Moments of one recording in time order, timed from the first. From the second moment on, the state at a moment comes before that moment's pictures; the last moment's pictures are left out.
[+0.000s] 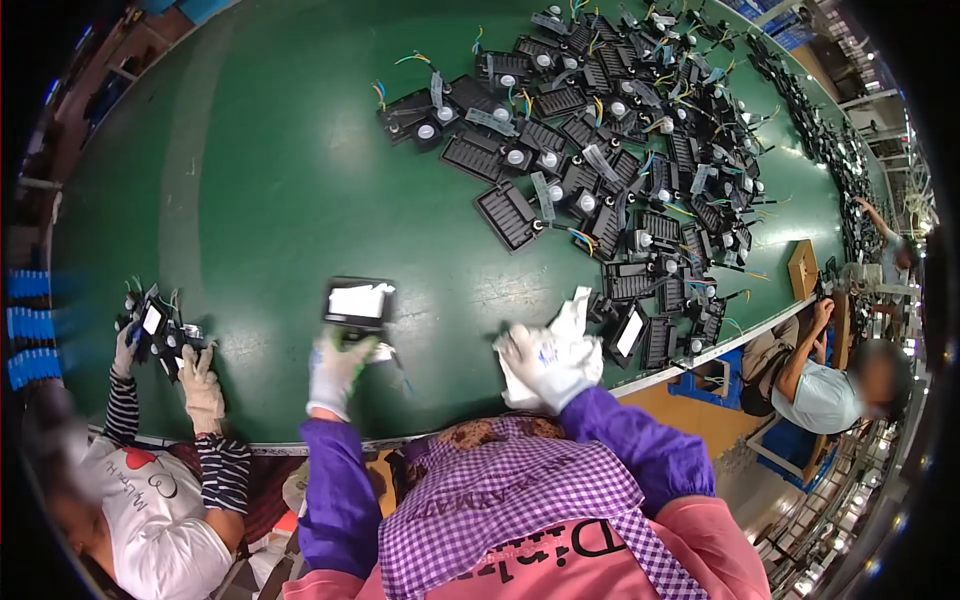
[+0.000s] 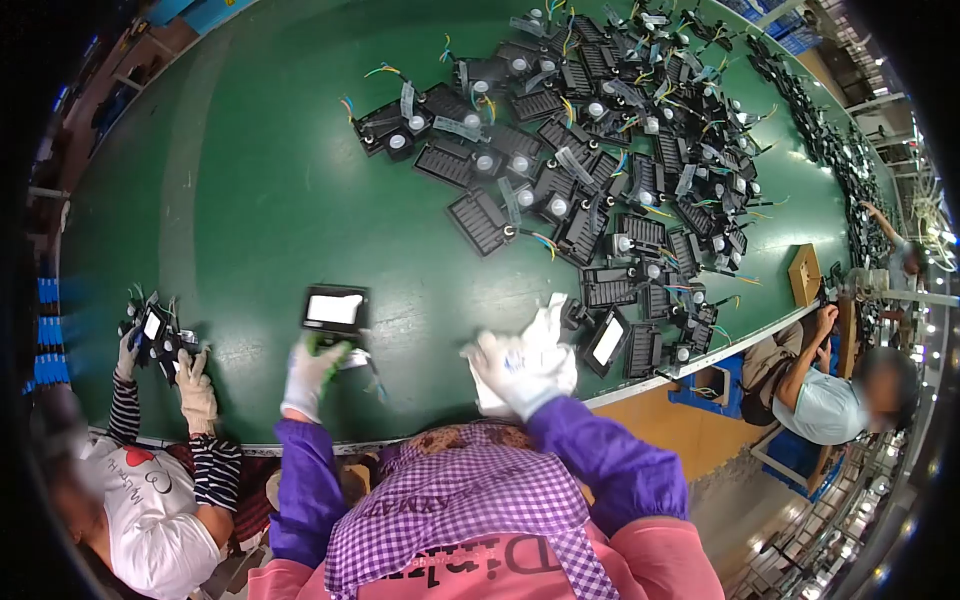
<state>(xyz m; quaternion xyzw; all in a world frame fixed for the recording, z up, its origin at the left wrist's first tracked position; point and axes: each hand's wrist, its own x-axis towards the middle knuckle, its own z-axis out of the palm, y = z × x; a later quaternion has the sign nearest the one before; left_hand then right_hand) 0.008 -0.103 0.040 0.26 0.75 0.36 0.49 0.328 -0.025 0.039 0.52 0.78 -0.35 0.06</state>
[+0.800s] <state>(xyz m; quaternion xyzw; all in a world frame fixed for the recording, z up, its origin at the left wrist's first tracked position) 0.197 0.136 0.066 0.78 0.55 0.09 0.30 0.381 -0.038 0.006 0.58 0.75 -0.31 0.00</state>
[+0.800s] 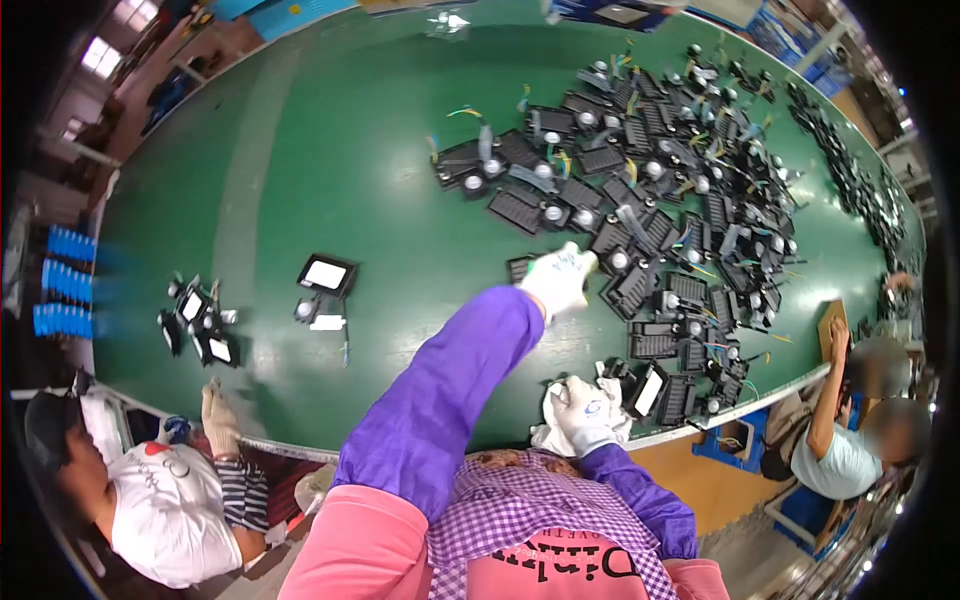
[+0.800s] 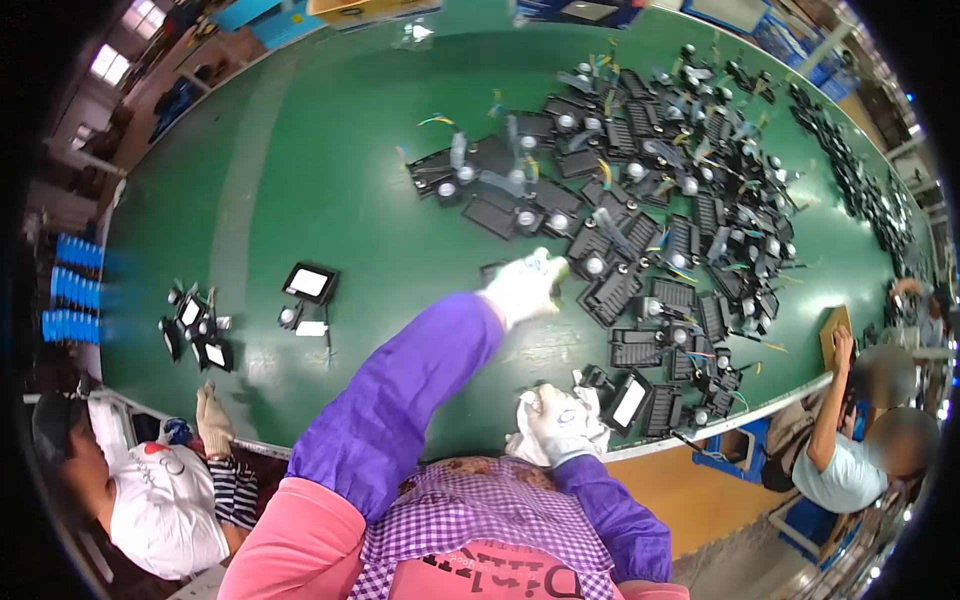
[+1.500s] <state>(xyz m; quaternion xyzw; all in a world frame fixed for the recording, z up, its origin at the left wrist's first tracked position) 0.122 -0.026 0.055 0.57 0.72 -0.23 0.32 0.376 -0.071 0.041 0.52 0.84 -0.09 0.11</state>
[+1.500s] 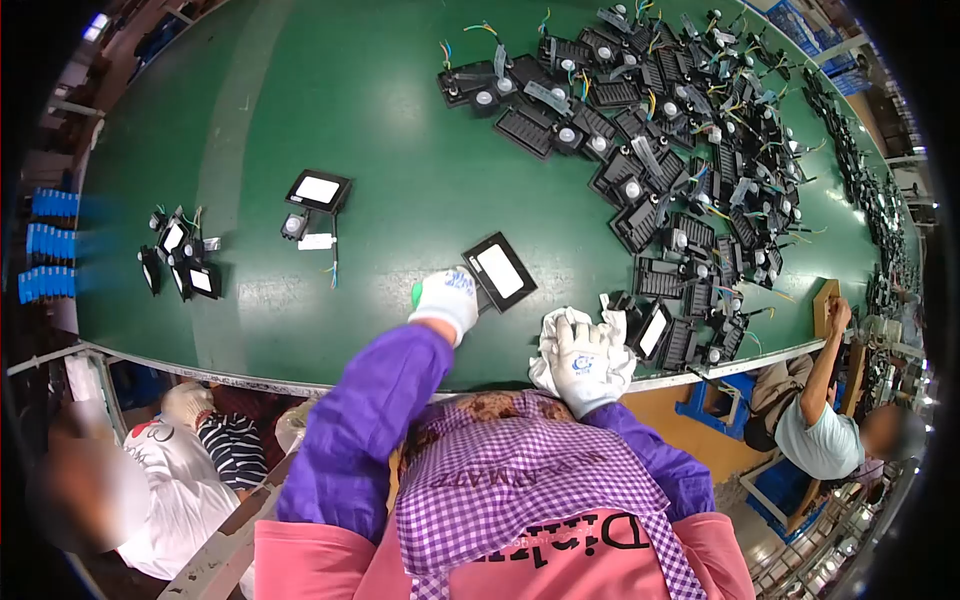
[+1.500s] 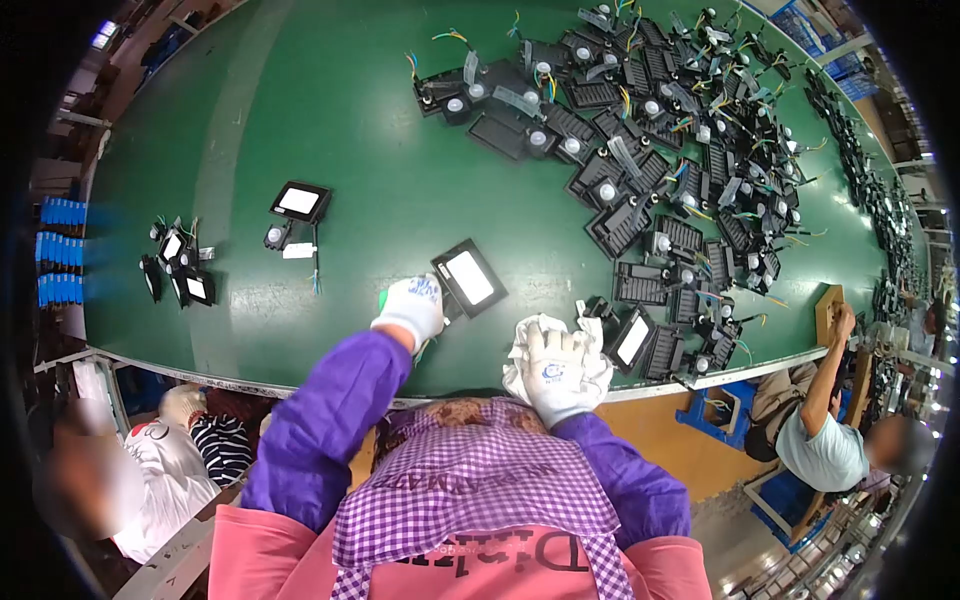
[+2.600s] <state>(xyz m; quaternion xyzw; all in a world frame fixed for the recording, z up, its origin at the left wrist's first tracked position) 0.148 -0.069 -0.009 0.20 0.50 0.36 0.76 0.329 -0.030 0.069 0.53 0.84 -0.11 0.00</state>
